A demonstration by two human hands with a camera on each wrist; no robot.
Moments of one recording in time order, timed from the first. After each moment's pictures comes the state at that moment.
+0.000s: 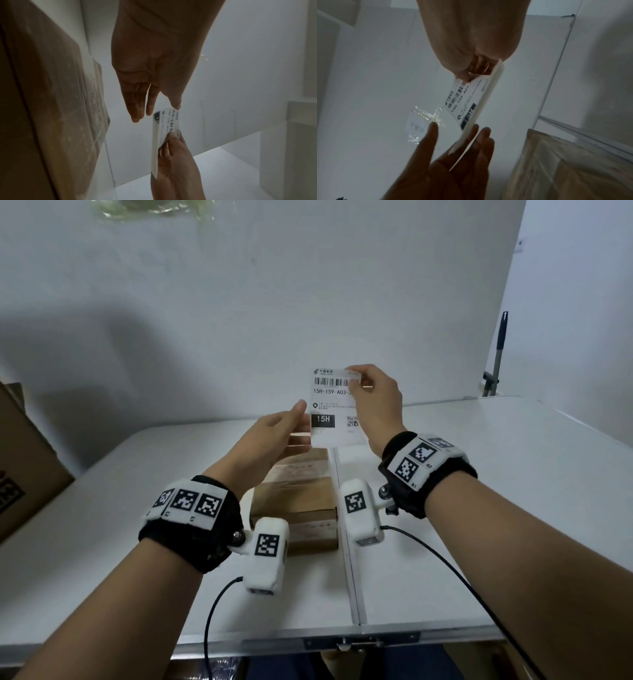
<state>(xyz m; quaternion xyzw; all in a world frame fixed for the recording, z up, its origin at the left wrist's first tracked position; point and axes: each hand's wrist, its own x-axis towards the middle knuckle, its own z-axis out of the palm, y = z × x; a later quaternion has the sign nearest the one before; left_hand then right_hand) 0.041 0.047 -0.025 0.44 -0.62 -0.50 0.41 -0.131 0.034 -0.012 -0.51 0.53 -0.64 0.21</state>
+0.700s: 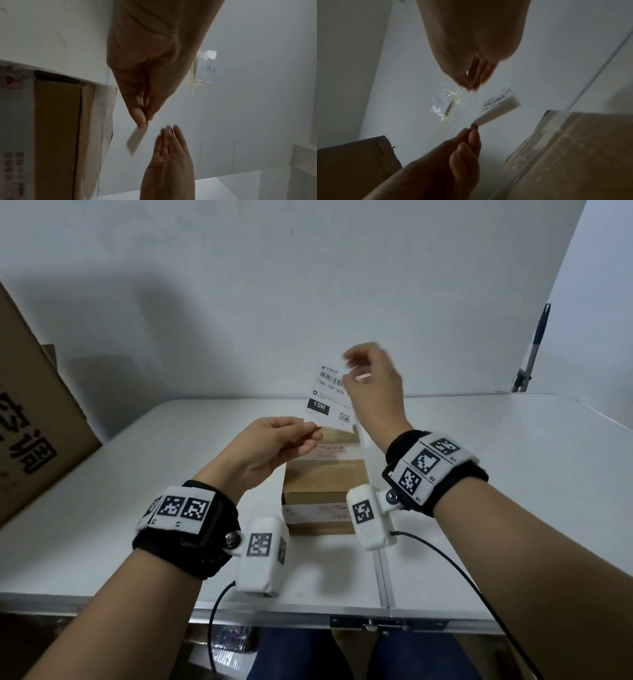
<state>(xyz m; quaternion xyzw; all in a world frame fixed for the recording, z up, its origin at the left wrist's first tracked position) 0.093 0.064 -0.044 0.41 -0.50 -0.63 0.44 -0.077 0.044 -0.017 -0.61 0.50 -0.60 0.14</state>
